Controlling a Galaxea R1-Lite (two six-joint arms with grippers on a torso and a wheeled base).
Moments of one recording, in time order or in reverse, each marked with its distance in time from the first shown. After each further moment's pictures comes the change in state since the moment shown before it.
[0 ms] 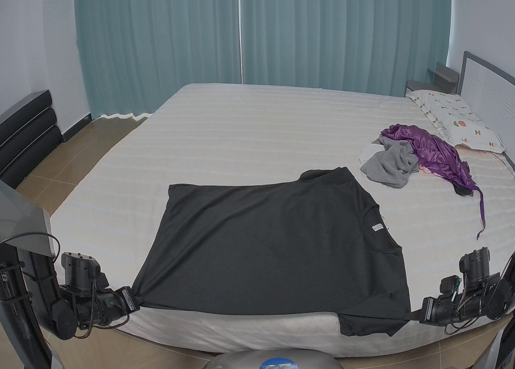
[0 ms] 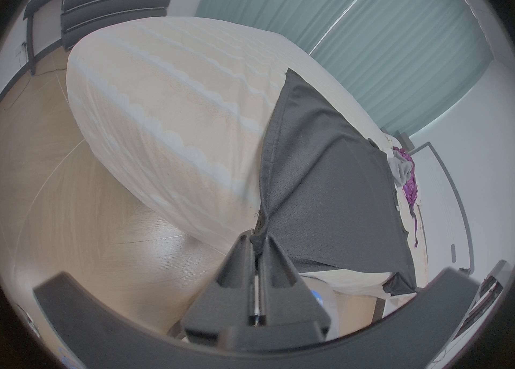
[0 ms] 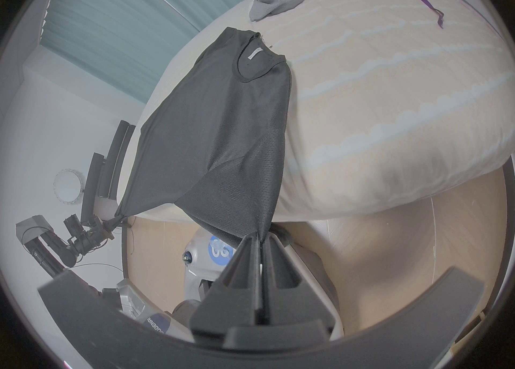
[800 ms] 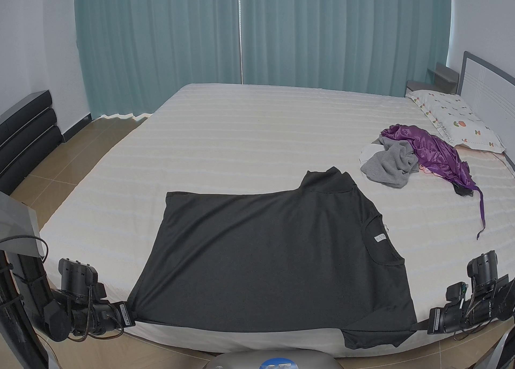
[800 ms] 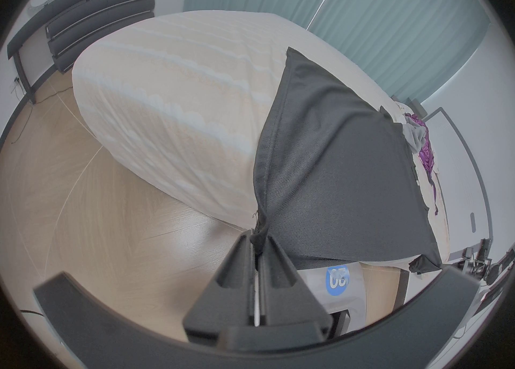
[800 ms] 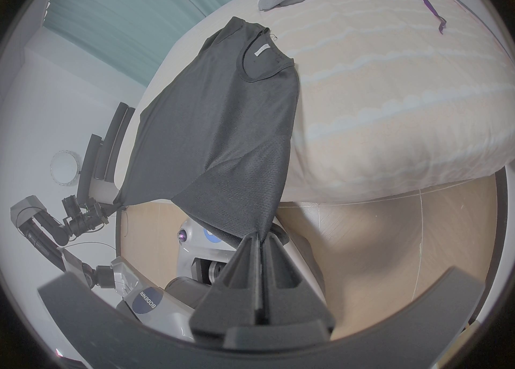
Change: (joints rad) left arm 0.004 -0.089 0.029 0.197 0.038 0.155; right arm -0.025 -0.161 0.000 0.251 0.006 -0.123
